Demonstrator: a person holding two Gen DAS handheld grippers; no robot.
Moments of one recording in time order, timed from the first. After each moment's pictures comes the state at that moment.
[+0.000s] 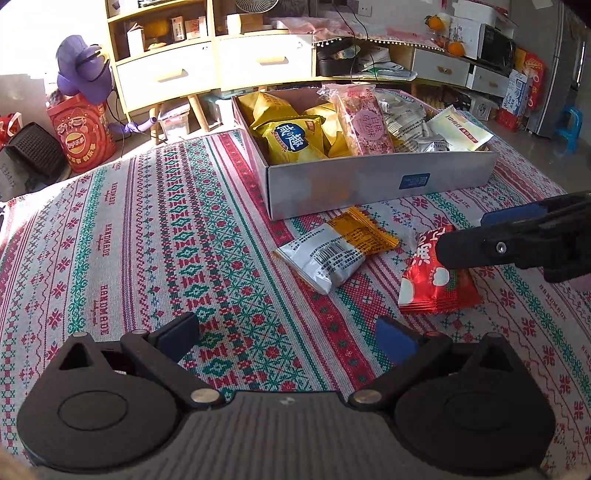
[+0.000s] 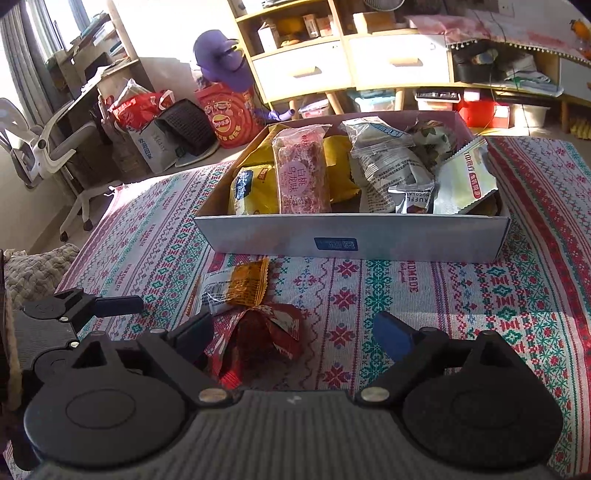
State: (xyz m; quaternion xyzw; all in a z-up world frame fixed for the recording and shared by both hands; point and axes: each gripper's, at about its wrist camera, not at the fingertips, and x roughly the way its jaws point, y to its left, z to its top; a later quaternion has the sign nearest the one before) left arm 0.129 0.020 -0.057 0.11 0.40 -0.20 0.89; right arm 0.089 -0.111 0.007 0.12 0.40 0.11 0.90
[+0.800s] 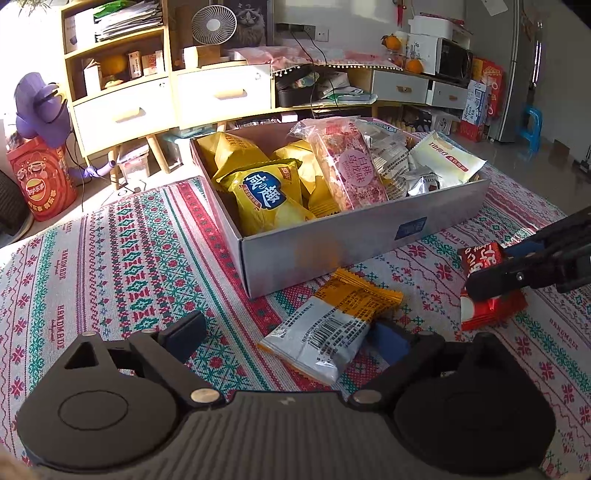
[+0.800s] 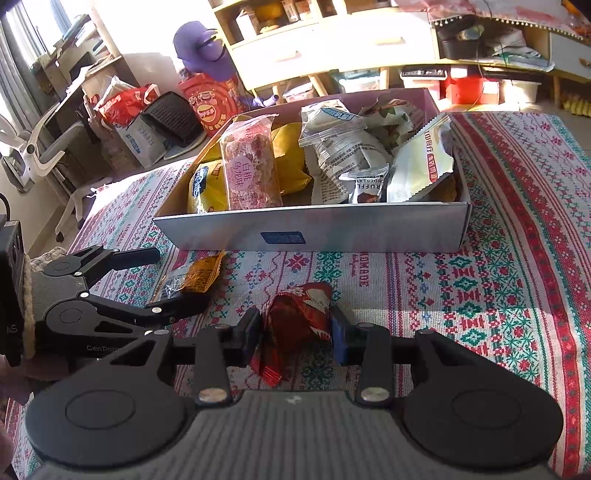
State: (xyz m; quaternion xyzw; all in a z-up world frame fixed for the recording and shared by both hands) left arm 0.172 0.007 -0.062 0.11 0.35 -0.27 0.89; right arm 0.088 -0.143 0.004 0.14 0.42 0.09 0.89
